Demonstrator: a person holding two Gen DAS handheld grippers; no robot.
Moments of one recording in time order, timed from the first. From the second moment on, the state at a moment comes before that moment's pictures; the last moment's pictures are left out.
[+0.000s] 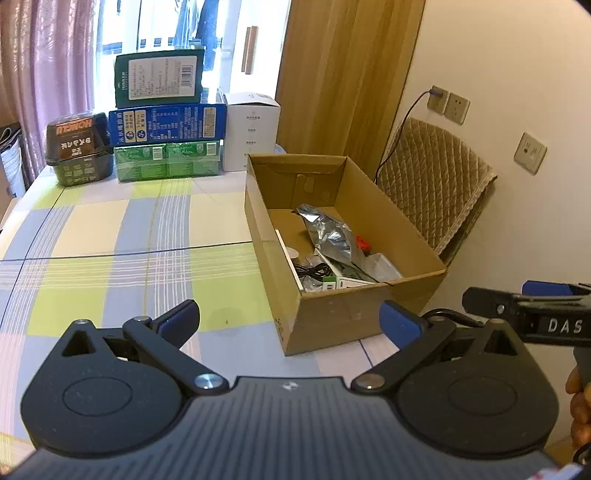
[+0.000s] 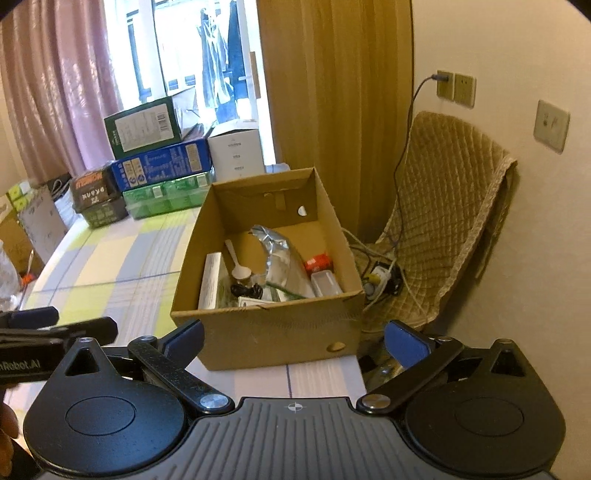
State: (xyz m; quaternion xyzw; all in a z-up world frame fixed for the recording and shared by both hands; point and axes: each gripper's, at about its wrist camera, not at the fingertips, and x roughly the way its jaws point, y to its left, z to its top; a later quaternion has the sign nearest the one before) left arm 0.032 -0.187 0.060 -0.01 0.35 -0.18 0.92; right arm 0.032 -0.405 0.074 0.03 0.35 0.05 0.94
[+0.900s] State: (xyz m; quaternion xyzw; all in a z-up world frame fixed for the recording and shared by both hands) left arm -0.018 -0.199 0.083 -0.01 0.34 -0.16 0.93; right arm -0.025 -0.408 0.097 0.02 0.33 0.05 0.94
